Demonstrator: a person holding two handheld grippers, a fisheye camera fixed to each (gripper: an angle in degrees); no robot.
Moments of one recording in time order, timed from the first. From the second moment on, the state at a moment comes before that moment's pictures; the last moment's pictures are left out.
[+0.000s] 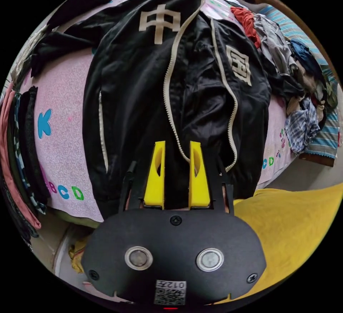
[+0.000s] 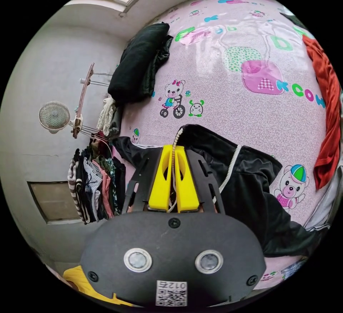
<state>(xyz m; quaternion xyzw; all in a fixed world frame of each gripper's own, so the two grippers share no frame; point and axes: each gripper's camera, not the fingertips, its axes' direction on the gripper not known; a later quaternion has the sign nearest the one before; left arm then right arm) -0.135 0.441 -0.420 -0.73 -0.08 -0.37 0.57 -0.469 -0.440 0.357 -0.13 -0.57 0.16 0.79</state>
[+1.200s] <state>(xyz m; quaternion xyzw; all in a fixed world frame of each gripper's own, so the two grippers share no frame) -0.152 0.317 -0.340 -0.75 0.04 -0.29 0.60 -0.401 -0.315 0.338 -0.04 -0.47 0.15 0.87</state>
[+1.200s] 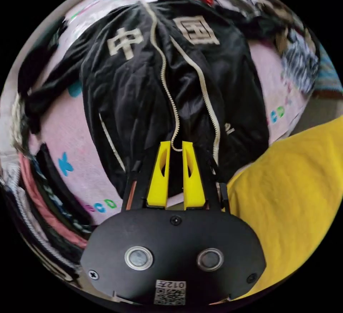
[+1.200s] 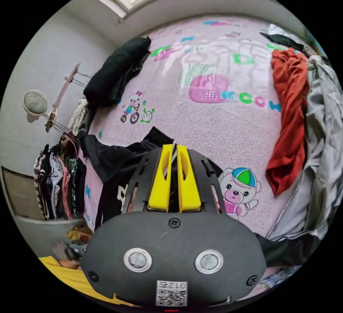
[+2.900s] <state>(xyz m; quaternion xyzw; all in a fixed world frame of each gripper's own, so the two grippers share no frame) -0.295 0.354 -0.316 -0.72 -0.04 -0.24 0.65 -0.525 -0.134 0.380 -0.16 -0.63 0.17 0.74</state>
